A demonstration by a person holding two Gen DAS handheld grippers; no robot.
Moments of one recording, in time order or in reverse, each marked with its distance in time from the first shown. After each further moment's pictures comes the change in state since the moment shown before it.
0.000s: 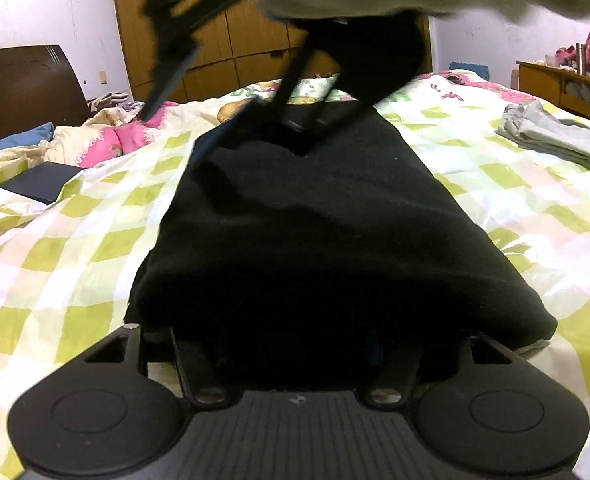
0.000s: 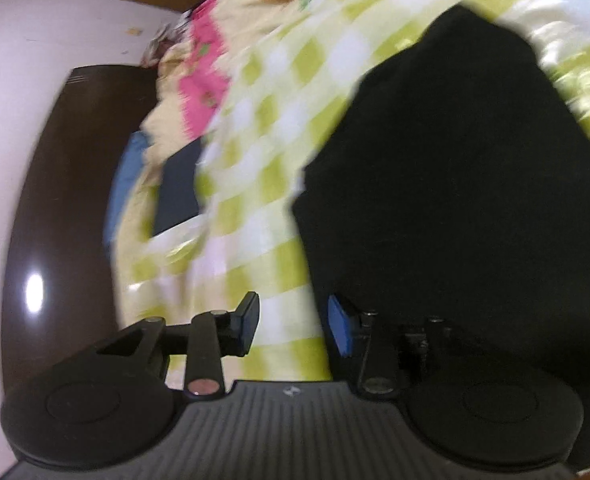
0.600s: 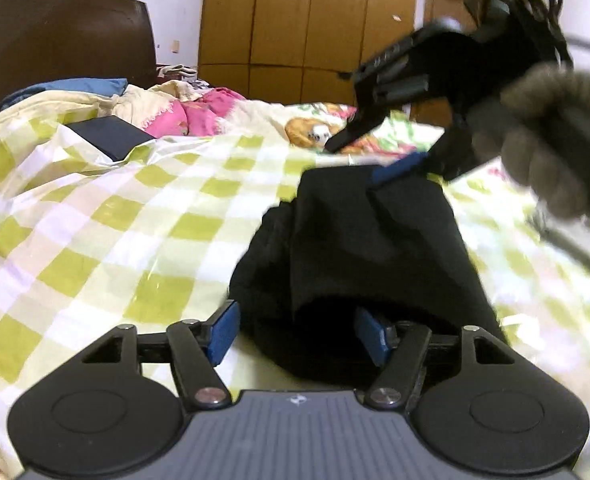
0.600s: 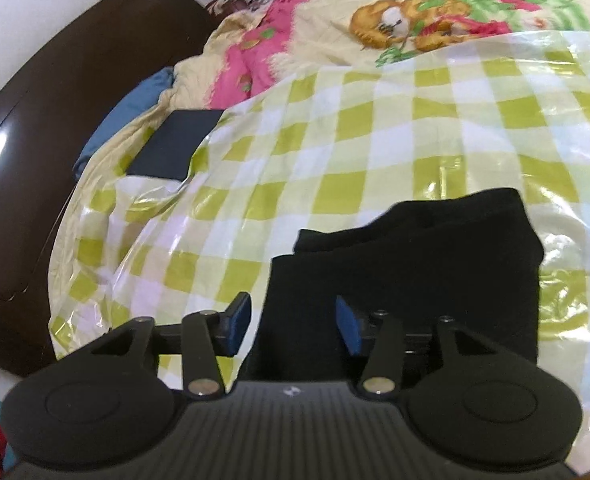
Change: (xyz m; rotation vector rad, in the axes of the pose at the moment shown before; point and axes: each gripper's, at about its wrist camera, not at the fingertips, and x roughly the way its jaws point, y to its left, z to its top) left arm -0.052 0.065 0.006 -0.314 -0.039 0.018; right arm -0.018 0.033 0.026 -0.491 0.021 -0.191
